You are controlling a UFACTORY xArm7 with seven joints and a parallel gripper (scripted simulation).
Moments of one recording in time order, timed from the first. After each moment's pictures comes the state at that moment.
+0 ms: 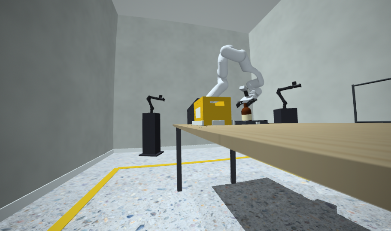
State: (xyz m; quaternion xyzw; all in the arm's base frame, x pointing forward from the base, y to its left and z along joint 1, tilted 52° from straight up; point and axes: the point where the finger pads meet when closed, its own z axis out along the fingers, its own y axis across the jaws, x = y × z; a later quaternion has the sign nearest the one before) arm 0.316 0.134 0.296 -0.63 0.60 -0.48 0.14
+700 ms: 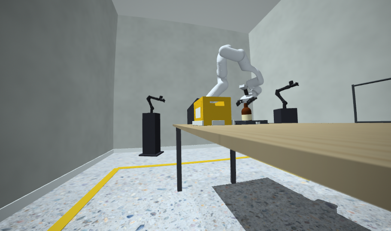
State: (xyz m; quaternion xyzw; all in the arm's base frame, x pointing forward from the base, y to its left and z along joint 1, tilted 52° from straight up) arm 0.310 0.127 0.303 -0.63 0.60 -0.48 0.14
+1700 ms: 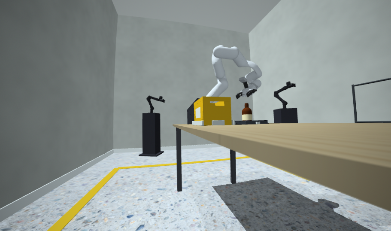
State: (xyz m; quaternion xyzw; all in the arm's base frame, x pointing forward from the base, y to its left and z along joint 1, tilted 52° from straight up) arm 0.279 0.094 0.339 -0.63 0.60 -0.48 0.14
